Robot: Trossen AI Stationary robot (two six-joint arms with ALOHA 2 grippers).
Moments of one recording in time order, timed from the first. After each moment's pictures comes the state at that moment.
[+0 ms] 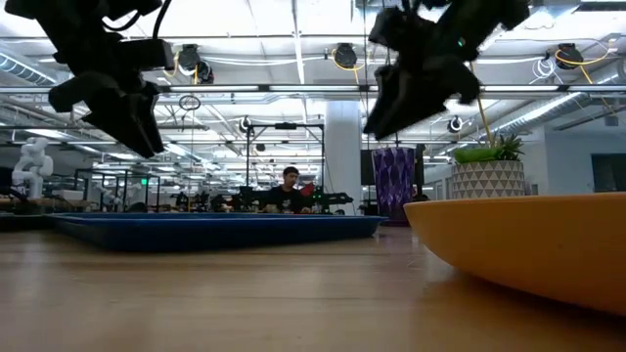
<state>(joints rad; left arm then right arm) -0.12 1.05 0.66 -0.69 -0.39 -0.07 0.08 1.46 0.91 -0.32 0.22 -0.28</state>
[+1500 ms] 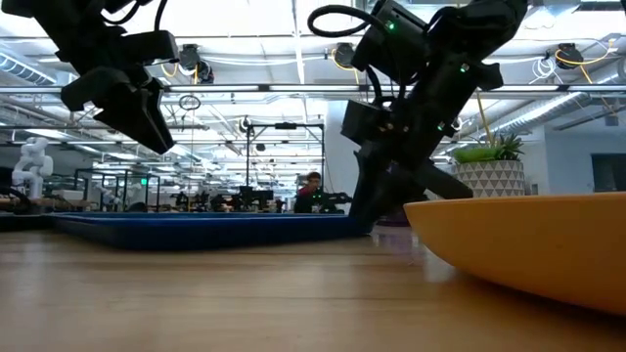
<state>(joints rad) -0.19 1.09 0.66 -0.61 -0.47 -0.14 0.09 1.78 0.91 -0.12 0.29 -0.54</state>
